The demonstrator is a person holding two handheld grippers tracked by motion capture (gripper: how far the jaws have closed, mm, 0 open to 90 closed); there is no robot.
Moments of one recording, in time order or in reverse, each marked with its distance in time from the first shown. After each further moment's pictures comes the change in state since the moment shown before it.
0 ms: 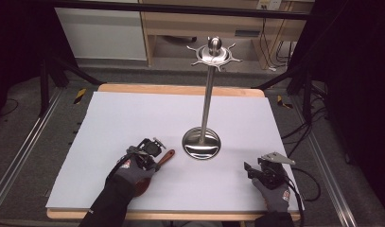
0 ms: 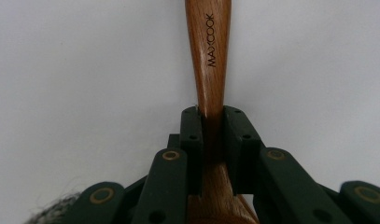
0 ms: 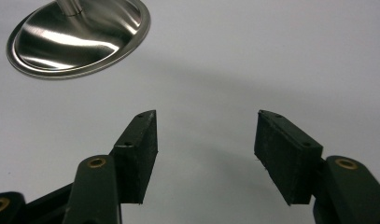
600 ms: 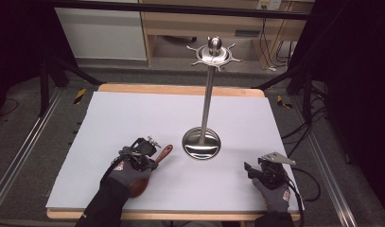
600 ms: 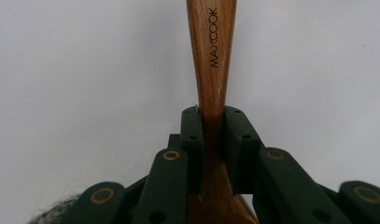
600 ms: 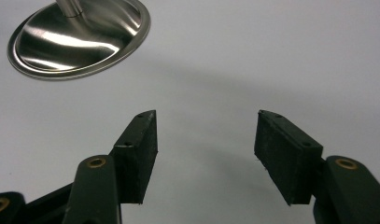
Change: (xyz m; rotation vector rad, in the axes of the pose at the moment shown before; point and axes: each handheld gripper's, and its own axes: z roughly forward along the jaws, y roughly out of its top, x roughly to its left) left arm 0.001 -0.012 -0.023 -0.100 0.002 0.005; right arm 0.000 0.000 -0.001 0.001 0.005 0.009
